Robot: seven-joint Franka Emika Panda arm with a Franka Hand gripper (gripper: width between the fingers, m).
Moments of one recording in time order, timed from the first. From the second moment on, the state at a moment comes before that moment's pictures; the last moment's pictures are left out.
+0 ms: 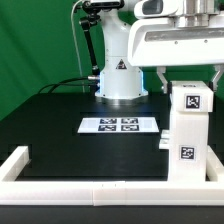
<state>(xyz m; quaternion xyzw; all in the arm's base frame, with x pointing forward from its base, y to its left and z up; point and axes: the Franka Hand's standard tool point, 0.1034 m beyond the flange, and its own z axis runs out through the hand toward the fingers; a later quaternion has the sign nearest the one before) 0.590 0.095 0.156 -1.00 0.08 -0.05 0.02</state>
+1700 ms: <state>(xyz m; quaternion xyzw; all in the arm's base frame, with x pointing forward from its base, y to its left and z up) 0.588 0.106 0.181 -0.87 0.48 -0.03 0.10</state>
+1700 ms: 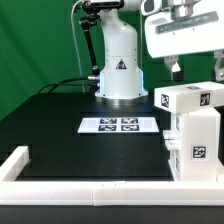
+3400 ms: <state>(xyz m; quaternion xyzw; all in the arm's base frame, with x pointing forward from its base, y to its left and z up) 0.603 0.101 0.184 -0.96 -0.25 -0.09 0.04</state>
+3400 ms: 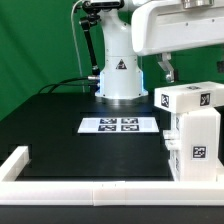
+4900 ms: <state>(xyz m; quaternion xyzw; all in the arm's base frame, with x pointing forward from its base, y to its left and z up) 0.614 0.090 0.172 -0.56 -0.83 -0.02 -0.08</state>
